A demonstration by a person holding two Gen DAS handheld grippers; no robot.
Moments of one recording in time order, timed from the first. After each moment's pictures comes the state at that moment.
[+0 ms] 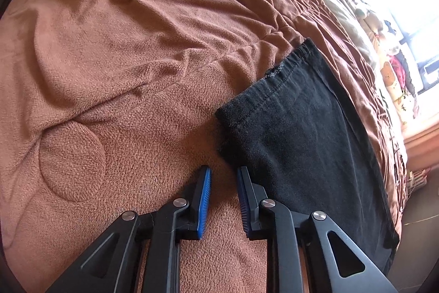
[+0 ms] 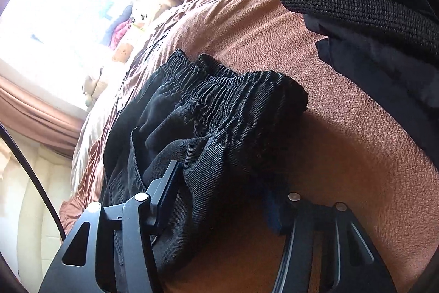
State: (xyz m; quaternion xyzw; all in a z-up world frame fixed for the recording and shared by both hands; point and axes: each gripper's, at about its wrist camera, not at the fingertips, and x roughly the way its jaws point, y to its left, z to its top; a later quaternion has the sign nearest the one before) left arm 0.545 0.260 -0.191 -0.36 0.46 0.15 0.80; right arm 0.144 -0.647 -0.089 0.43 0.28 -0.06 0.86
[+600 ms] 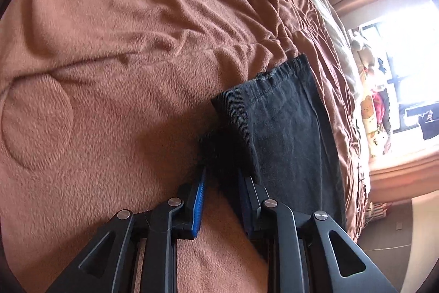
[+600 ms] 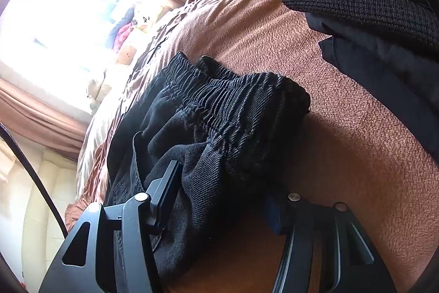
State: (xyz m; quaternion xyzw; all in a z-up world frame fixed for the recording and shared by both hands) left arm 0.537 0.259 -0.204 -0.48 0.41 0.12 0.77; right arm 0.150 -0.646 -0.098 0.44 0.28 -0.05 0.85
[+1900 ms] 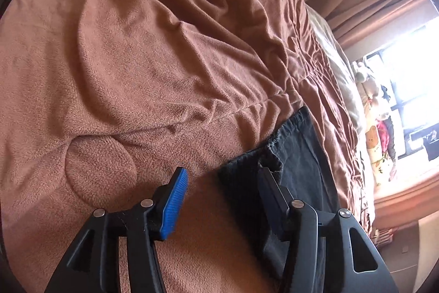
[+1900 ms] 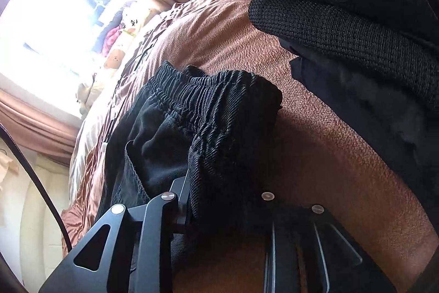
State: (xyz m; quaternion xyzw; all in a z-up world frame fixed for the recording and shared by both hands) left arm 0.512 0.292 -0.171 -0.47 0.34 0.18 0.79; right arm 0.149 -0.657 -0.101 0.44 0.29 -0.08 0.85
